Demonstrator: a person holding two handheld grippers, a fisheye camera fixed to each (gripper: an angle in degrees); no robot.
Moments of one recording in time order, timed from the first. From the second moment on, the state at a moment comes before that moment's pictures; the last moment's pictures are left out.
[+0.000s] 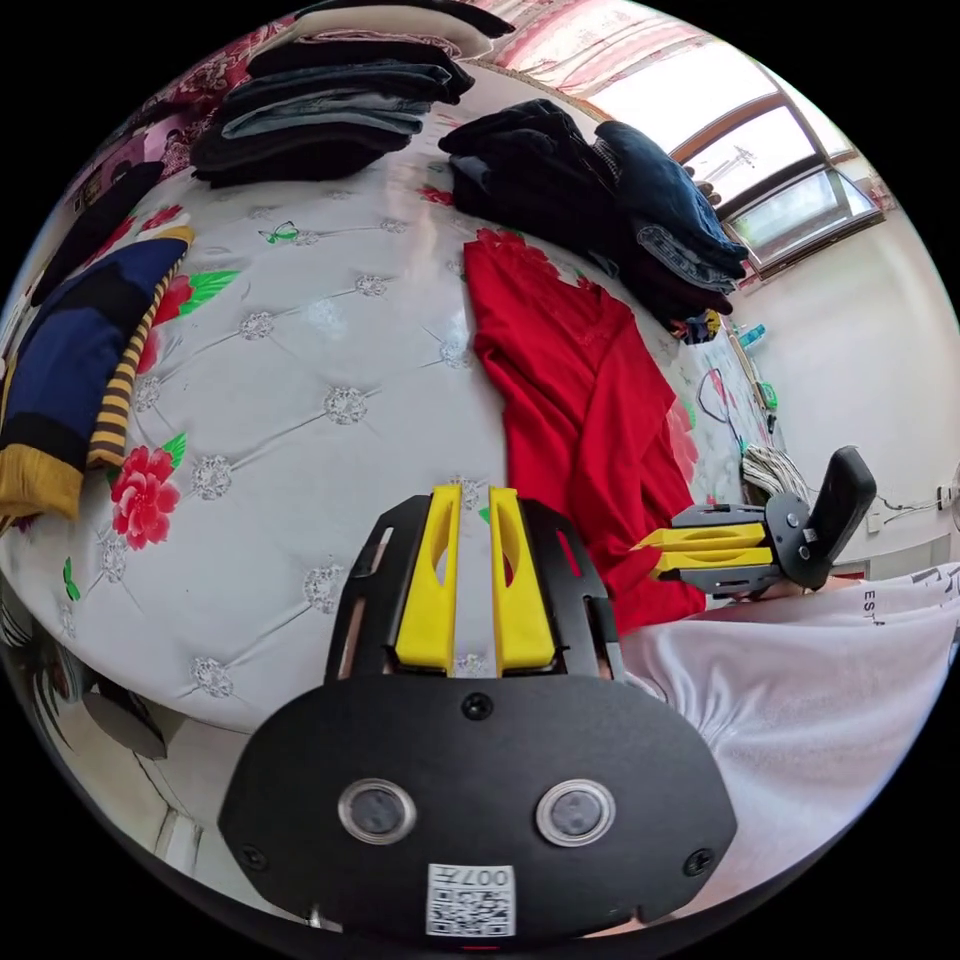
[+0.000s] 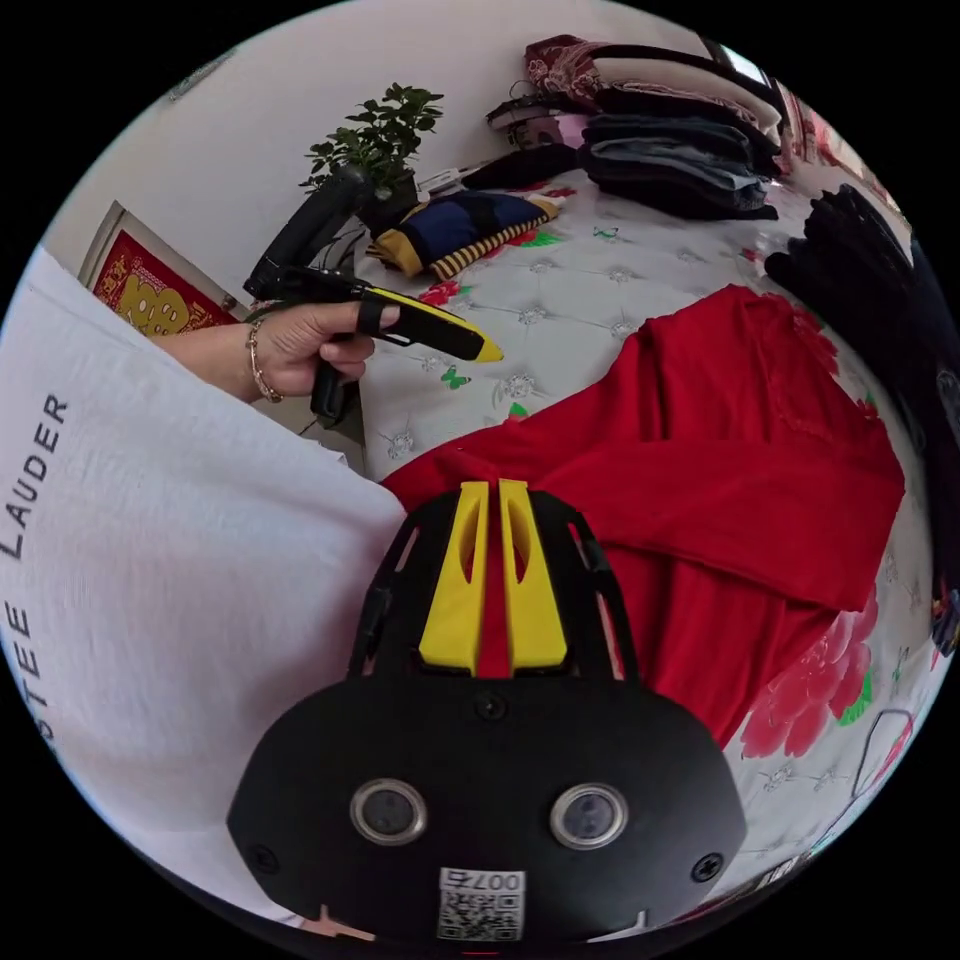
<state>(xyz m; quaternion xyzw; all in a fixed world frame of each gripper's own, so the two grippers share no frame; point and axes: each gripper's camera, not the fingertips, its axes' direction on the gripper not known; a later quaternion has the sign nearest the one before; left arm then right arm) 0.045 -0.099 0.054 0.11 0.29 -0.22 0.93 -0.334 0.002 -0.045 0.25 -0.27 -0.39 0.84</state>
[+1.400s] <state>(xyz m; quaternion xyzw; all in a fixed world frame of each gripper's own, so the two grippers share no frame) 0.144 -0.102 -0.007 0.12 0.18 -0.14 0.97 -0.245 -0.001 -0.073 0.24 -0.31 -0.21 0.90</state>
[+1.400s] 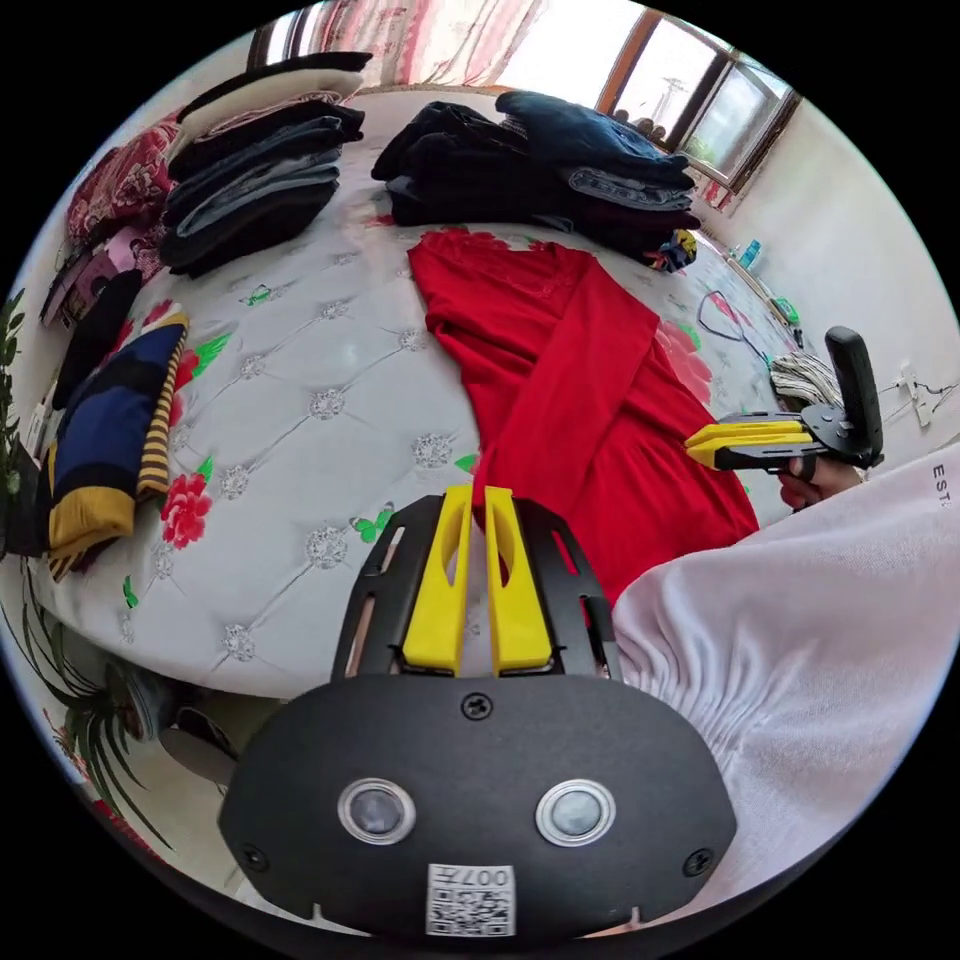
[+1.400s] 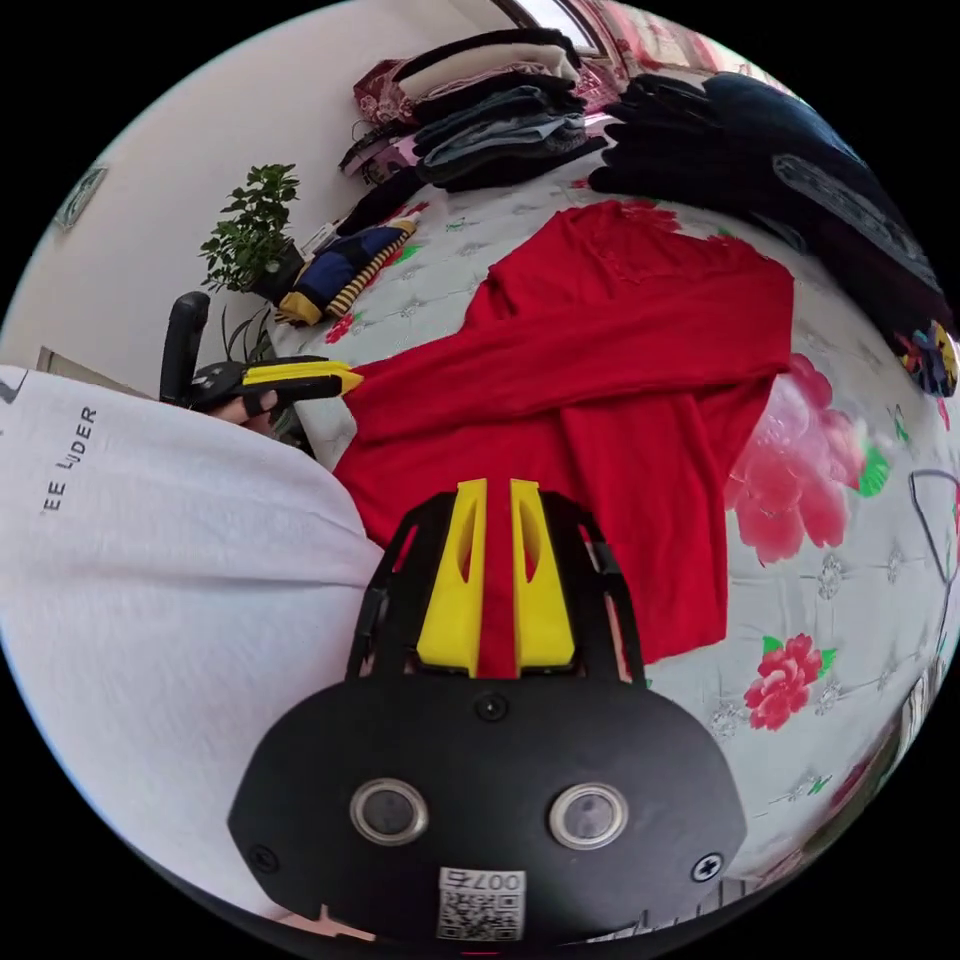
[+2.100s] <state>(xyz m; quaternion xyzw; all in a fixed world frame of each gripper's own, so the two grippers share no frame) 0.206 -0.067 0.024 -0.04 0.22 -0.12 0.97 -0.218 0.092 -0.012 0.14 -0.21 -0.04 0.97</state>
